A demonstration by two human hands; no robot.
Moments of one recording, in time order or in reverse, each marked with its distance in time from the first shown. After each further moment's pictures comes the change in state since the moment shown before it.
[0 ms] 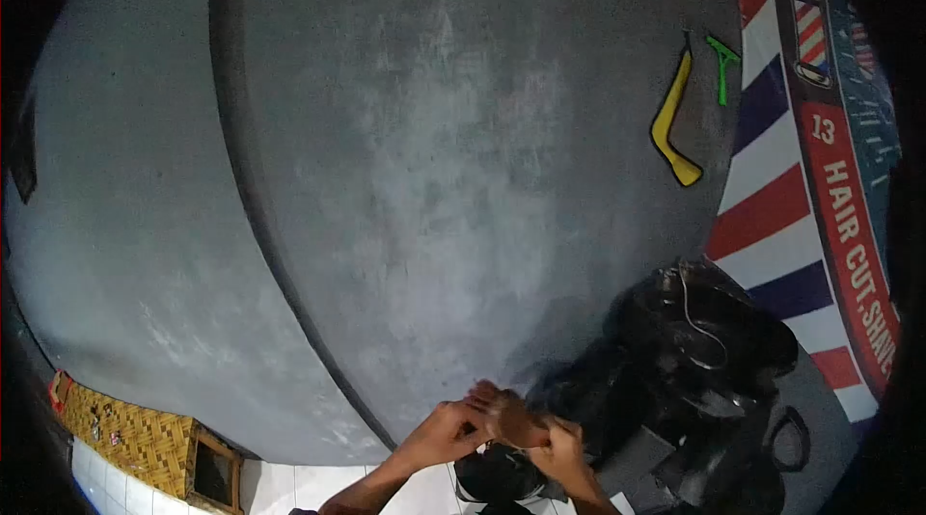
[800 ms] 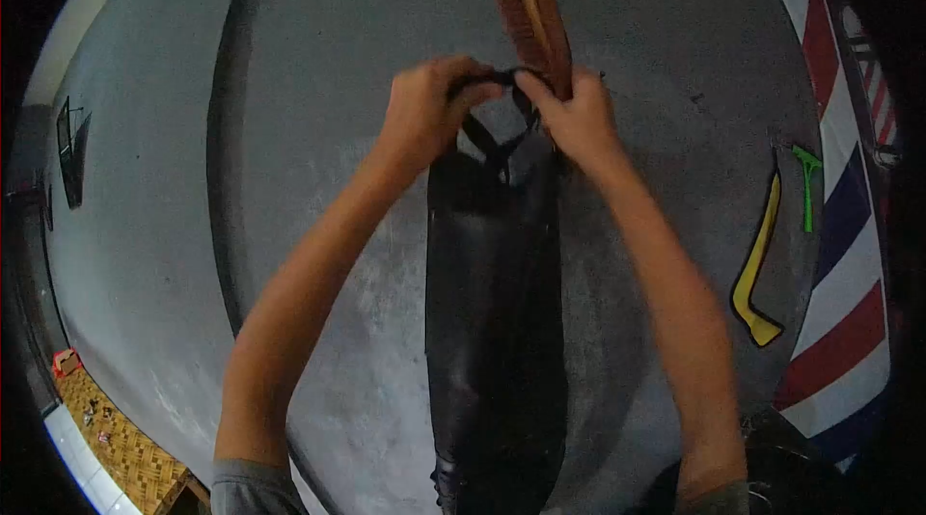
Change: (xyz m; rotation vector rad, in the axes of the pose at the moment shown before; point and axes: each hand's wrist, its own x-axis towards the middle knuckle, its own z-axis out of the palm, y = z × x) left_hand 0.387 0.159 -0.334 1.045 0.828 0.666; right_hand 0.548 -0.181 -0.161 0.122 0.496 -0.773
